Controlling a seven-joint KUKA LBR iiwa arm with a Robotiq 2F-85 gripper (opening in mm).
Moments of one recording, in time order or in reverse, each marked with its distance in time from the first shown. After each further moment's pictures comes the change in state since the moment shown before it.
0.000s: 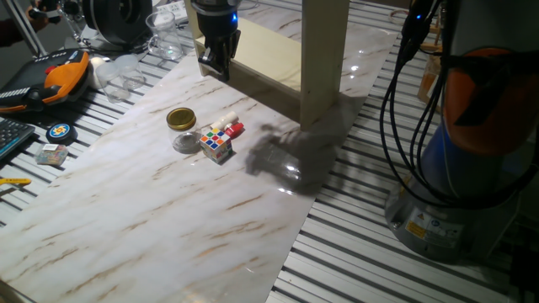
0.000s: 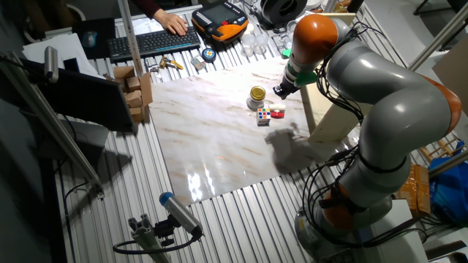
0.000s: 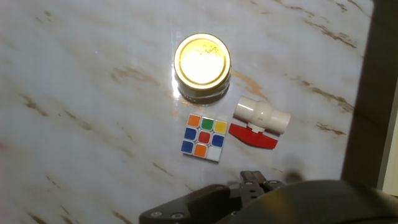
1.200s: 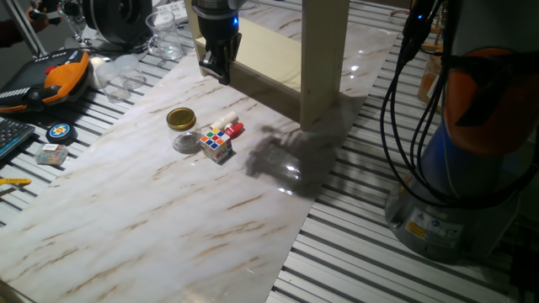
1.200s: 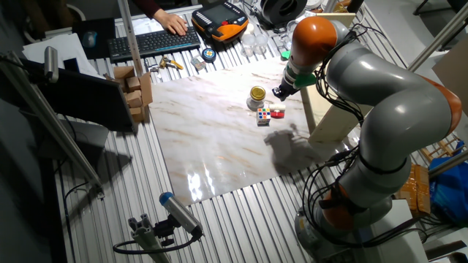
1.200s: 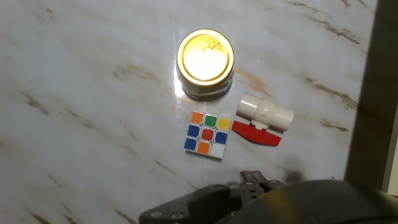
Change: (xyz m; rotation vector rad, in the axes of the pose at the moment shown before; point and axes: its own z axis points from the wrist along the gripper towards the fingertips) arm 0.004 0.005 0.003 0.000 -0.001 0.005
